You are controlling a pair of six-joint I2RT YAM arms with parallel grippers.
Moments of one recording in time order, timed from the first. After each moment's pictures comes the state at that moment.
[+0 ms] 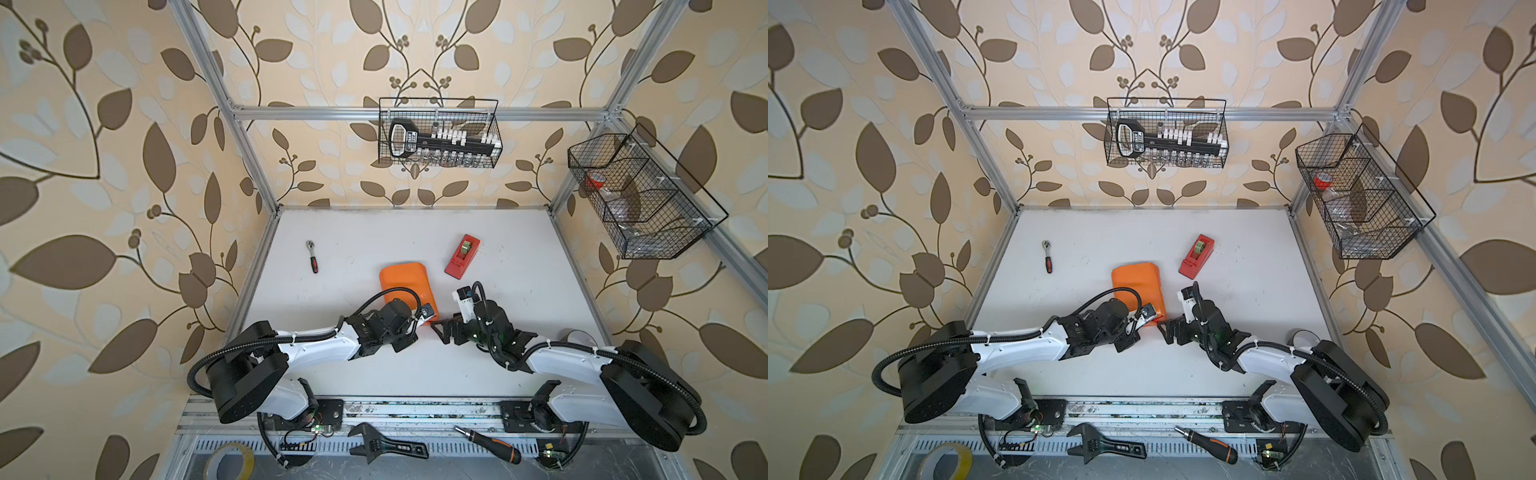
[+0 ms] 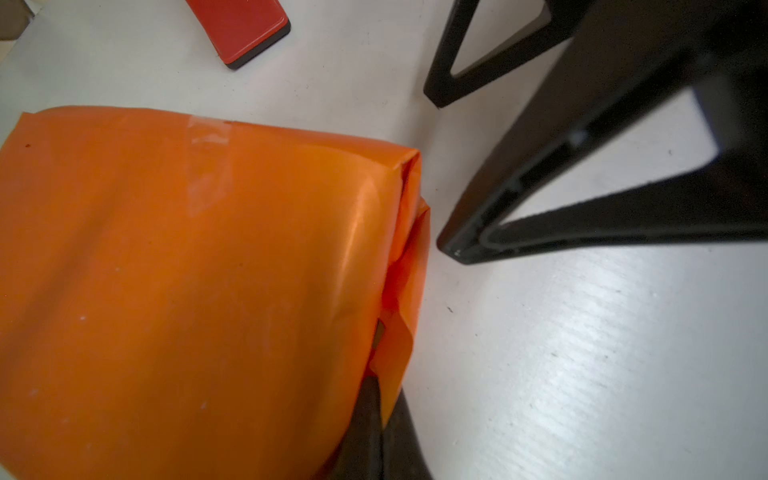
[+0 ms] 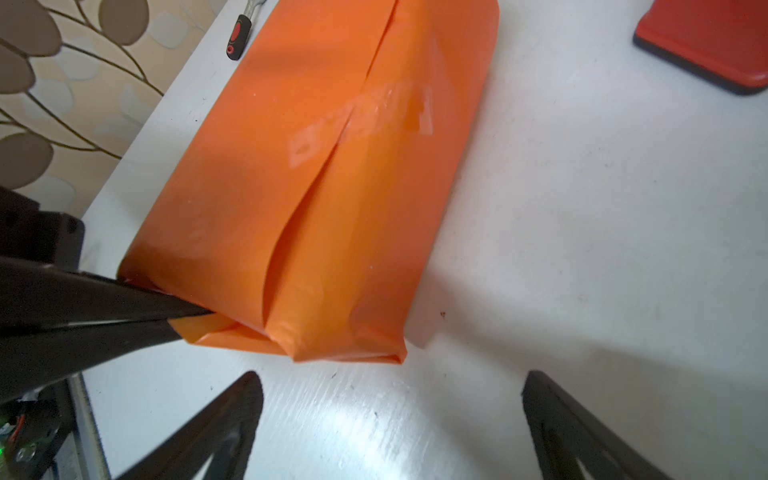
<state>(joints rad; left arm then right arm) -0.91 1.40 0.63 -0.03 -0.04 0.23 0.66 1.28 0.29 0.37 -0.11 0.42</state>
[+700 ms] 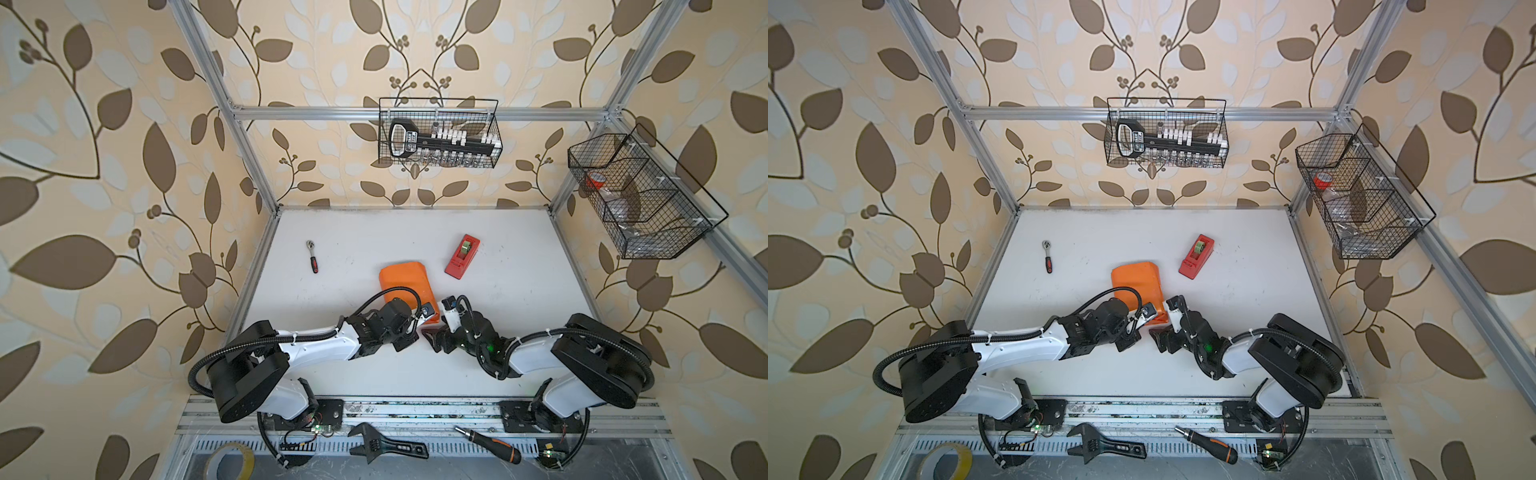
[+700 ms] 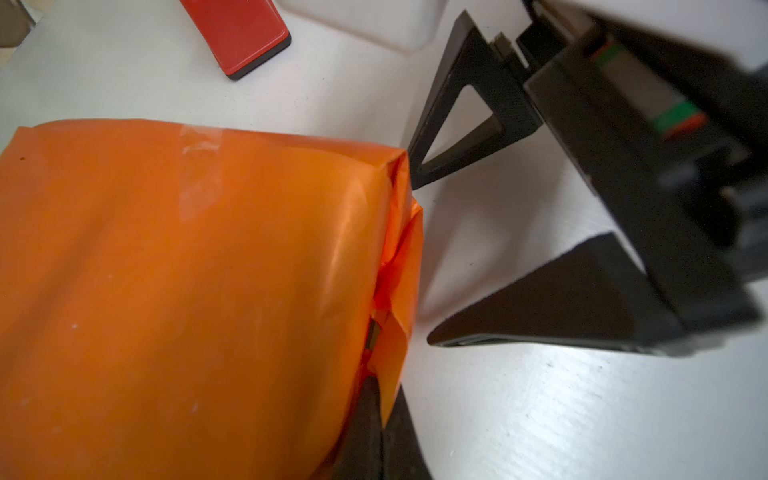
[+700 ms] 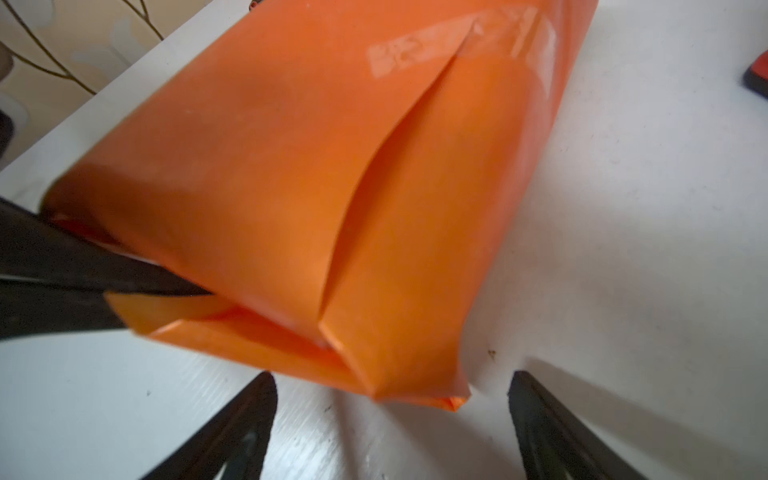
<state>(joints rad) -0.91 1.40 0.63 -0.01 -0.03 0.22 0.78 1.57 0.28 0.75 0.02 0.28</state>
